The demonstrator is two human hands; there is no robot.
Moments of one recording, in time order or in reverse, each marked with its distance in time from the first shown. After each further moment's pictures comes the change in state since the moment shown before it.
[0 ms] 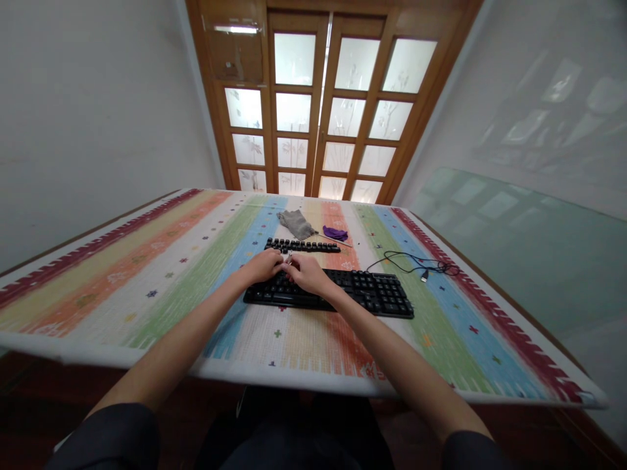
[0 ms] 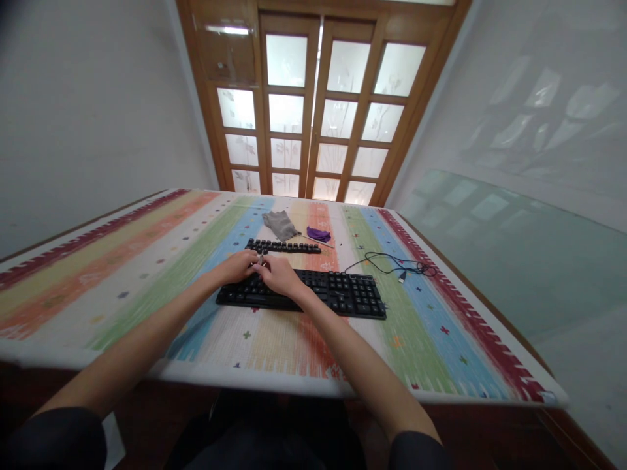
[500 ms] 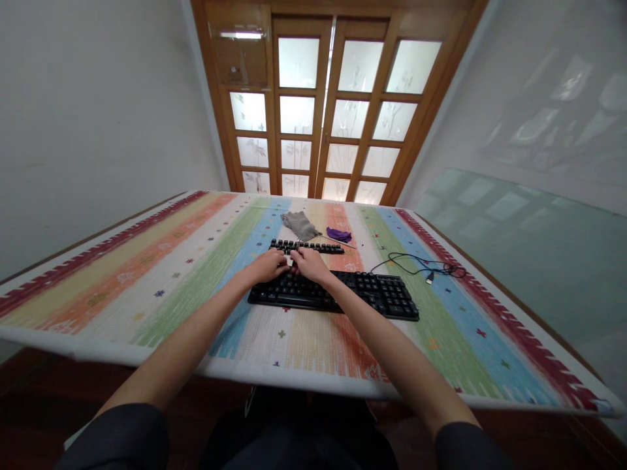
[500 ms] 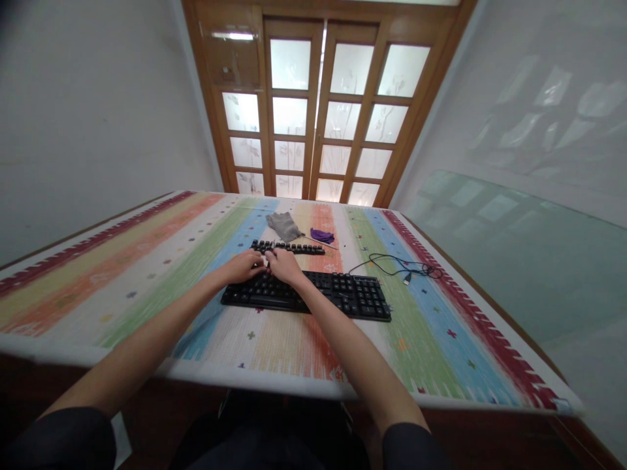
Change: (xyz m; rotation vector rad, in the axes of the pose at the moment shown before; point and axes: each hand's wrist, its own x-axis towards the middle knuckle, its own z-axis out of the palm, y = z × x) left_hand 0.000 0.000 -0.001 -0.001 -0.020 -0.014; right_hand 0.029 0.015 0.001 0.109 0.055 0.249
